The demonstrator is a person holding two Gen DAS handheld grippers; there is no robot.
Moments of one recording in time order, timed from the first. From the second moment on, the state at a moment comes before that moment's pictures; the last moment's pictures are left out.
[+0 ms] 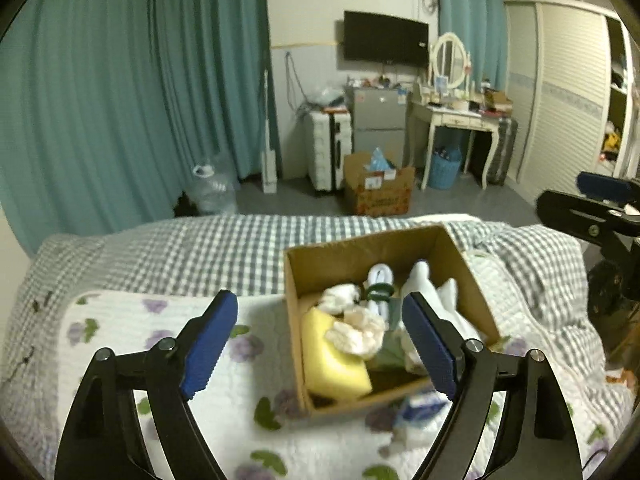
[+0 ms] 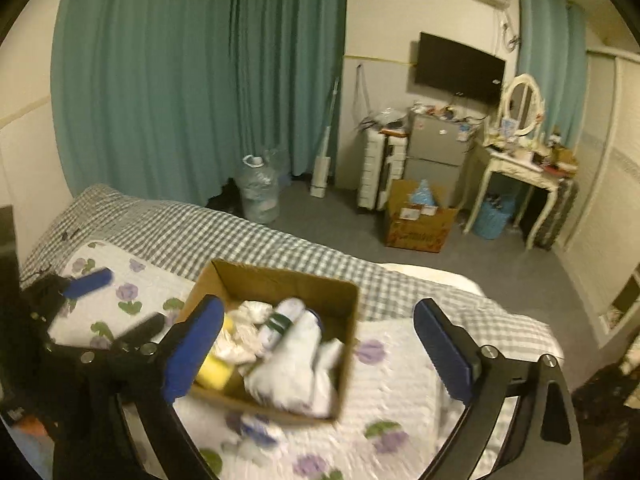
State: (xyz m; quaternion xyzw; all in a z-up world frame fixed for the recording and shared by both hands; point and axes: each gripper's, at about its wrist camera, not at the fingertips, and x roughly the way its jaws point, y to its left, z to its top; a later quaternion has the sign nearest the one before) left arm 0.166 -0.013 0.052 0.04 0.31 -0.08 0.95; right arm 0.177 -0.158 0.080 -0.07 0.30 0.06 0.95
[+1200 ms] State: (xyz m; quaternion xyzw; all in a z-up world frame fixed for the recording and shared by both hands) left arm 0.116 0.024 -0.145 0.03 0.41 0.01 0.91; right arm 0.155 -0.099 -0.210 -0.04 0.49 0.11 0.87
